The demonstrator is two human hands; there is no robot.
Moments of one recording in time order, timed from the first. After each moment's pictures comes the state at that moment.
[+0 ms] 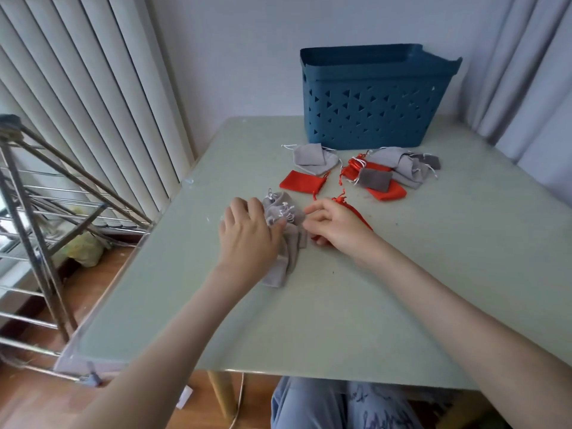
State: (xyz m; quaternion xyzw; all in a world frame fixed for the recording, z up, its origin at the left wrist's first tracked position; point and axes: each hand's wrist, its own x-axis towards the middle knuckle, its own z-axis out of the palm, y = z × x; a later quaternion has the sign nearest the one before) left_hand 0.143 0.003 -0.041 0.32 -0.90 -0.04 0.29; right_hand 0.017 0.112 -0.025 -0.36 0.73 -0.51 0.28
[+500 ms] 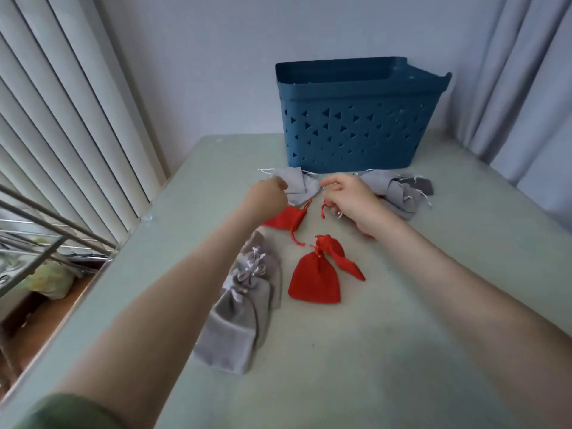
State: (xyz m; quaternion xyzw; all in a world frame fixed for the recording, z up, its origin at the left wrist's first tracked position) left_hand -0.032 -0.065 0.011 0.34 -0.90 -0.25 0.09; right_hand -0.145 0.051 -0.015 -0.31 0.79 -0.51 0.15
